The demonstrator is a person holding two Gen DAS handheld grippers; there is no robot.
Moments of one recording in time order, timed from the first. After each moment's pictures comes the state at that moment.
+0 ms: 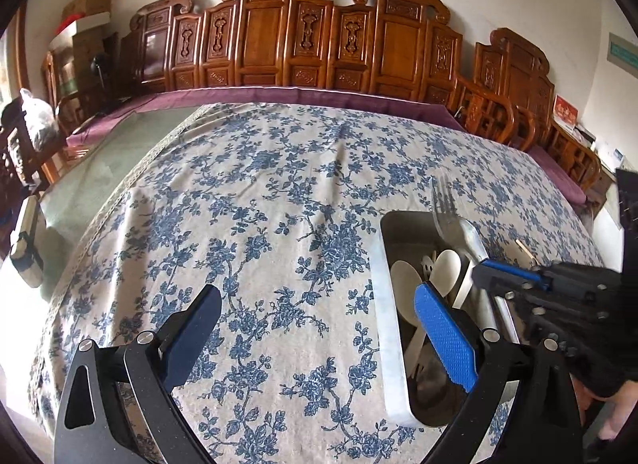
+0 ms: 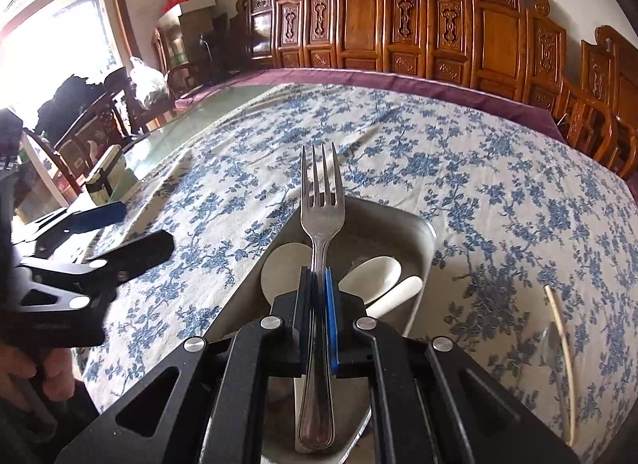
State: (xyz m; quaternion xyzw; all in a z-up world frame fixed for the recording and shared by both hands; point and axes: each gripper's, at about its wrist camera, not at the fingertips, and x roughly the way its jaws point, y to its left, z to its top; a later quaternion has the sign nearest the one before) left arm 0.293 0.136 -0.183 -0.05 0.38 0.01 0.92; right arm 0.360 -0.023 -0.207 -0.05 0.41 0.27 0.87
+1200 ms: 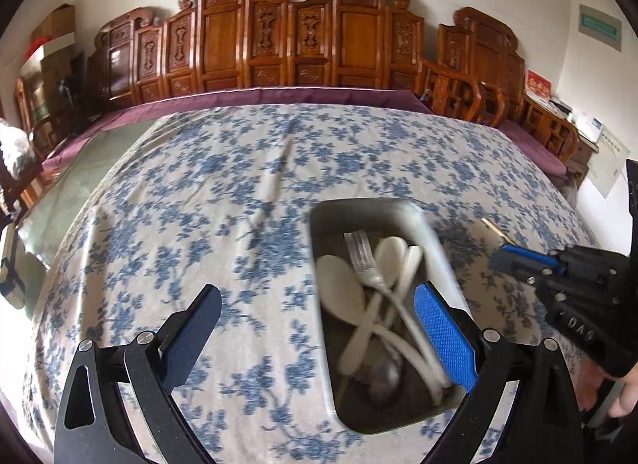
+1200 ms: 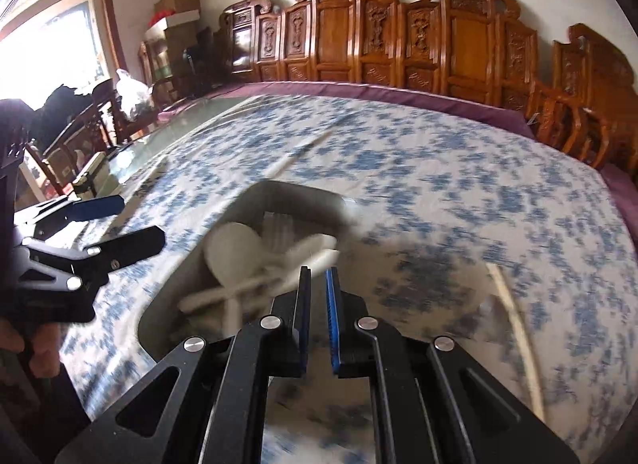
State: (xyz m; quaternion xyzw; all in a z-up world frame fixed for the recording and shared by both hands) left arm 0.296 0.074 -0.185 -0.01 0.39 -0.04 0.92; right arm 0.336 -0.114 -0.200 -0.06 0.37 0.23 0.90
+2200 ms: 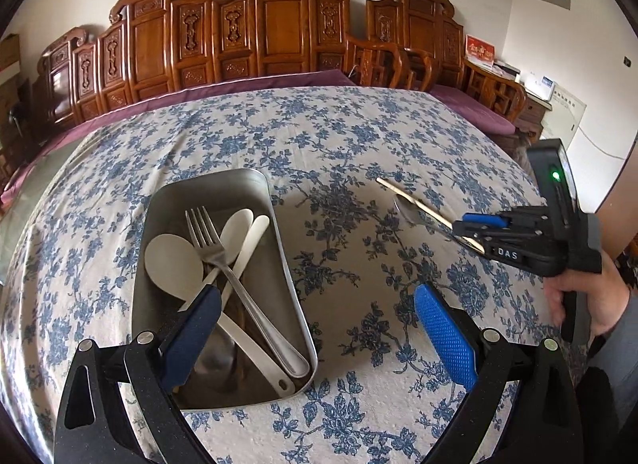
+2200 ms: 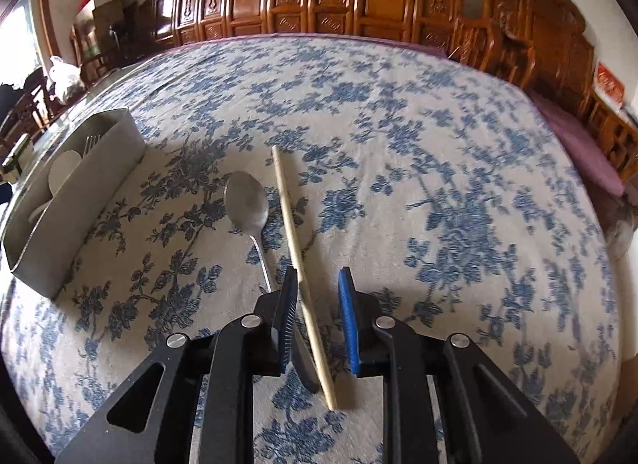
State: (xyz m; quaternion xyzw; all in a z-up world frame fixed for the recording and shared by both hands) left arm 0.272 -0.040 -0.206 0.03 0.40 -0.12 0.91; right arm 0.377 -0.264 -0.278 -0.07 0.46 0.14 0.87
